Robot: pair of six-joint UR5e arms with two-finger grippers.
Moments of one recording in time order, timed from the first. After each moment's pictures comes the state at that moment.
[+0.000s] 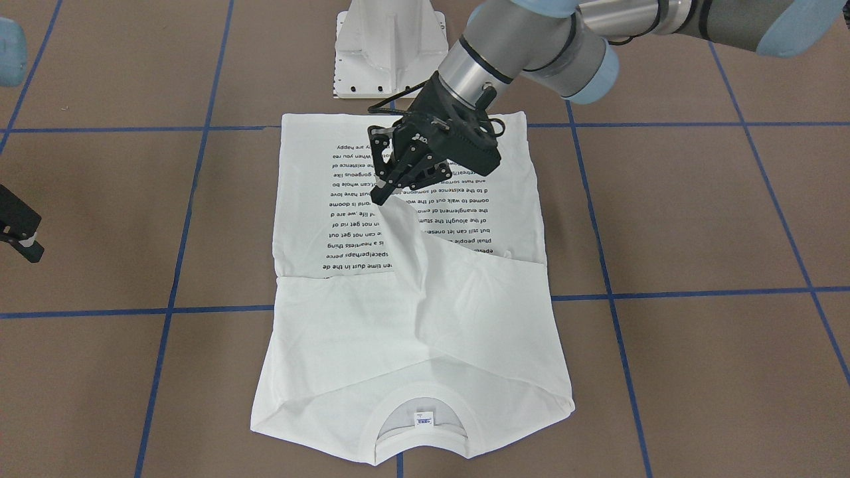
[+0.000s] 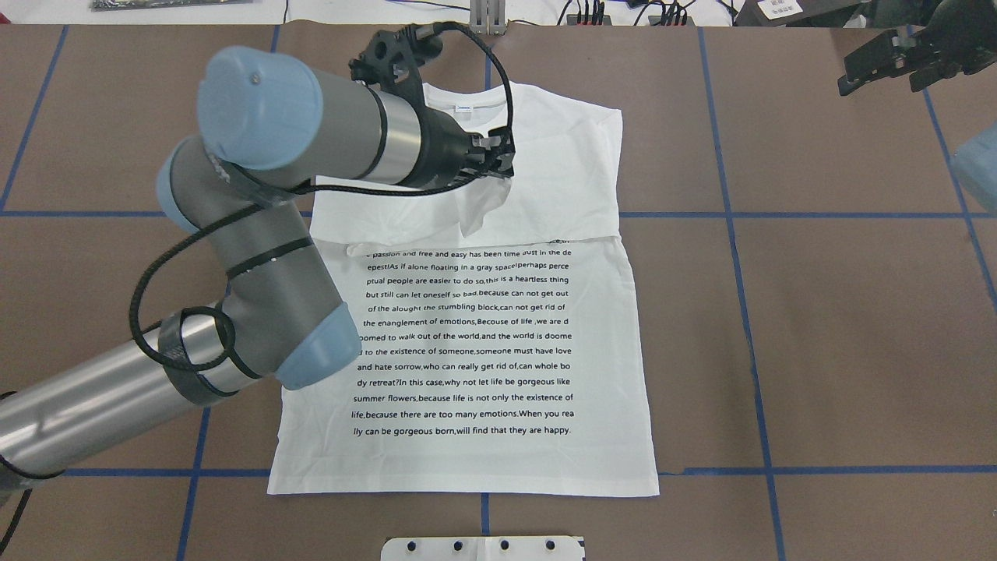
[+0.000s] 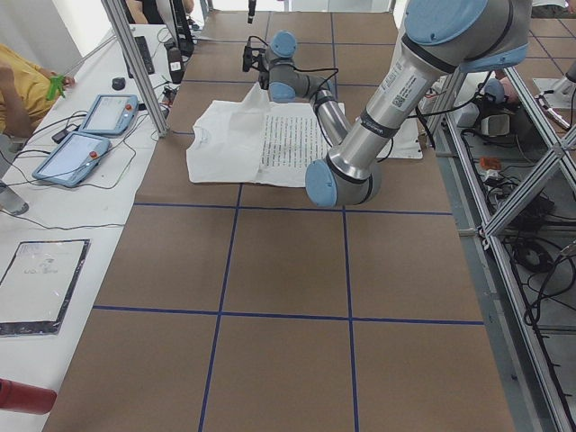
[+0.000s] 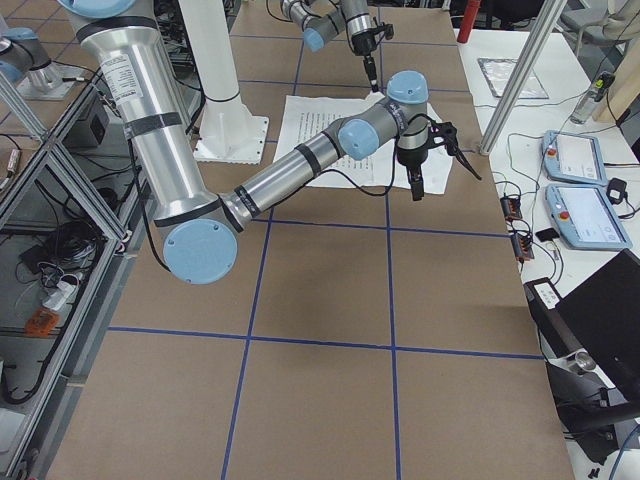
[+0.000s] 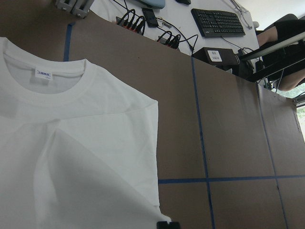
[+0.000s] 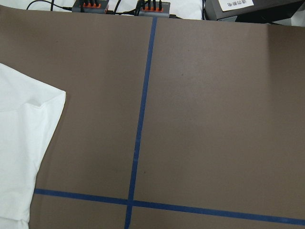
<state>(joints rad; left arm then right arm) -0.60 -2.33 -1.64 -2.18 -1.81 -1.42 1.23 -1.24 1.85 -1.54 2.20 0.57</state>
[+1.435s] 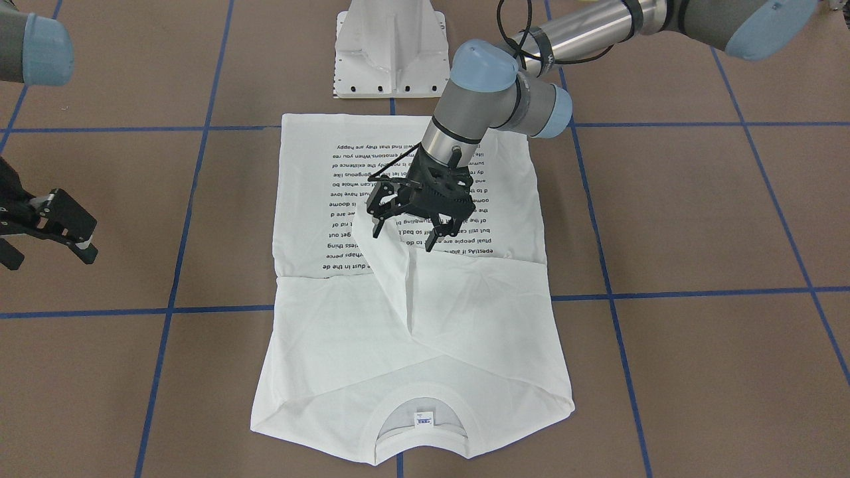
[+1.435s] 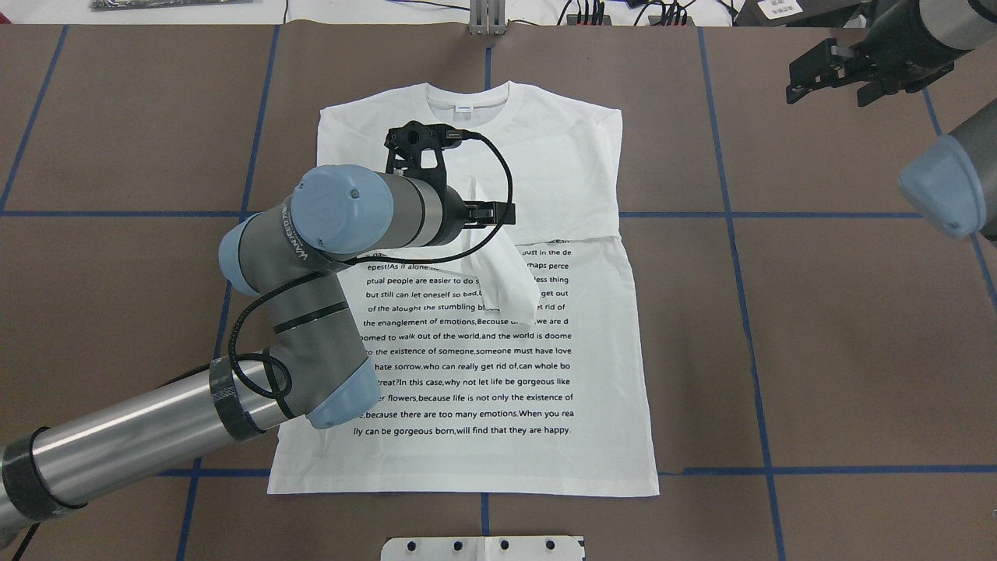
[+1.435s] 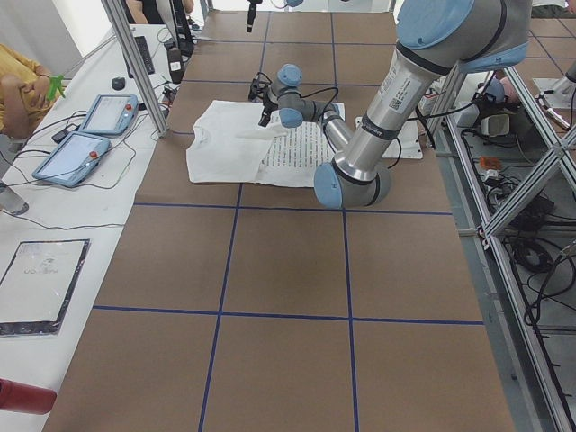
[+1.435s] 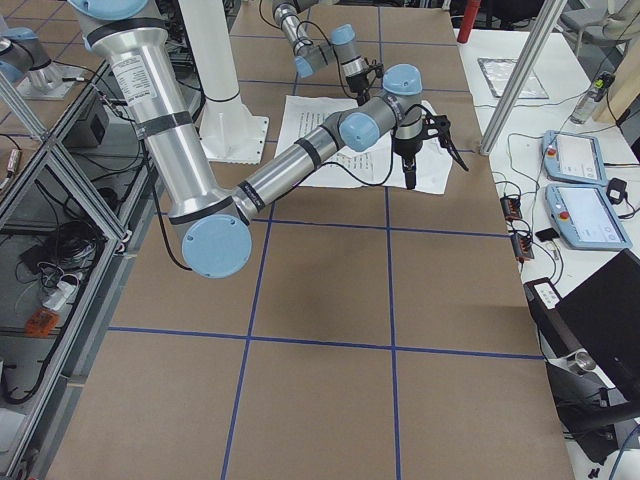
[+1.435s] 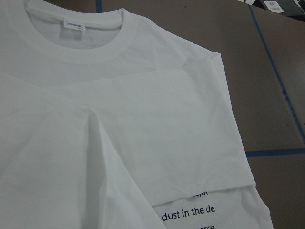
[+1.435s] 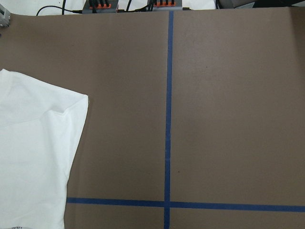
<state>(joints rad) -0.54 -2.30 -1.46 -2.18 -1.65 -1.22 1.14 -1.20 1.85 -1.53 2.15 0.75</state>
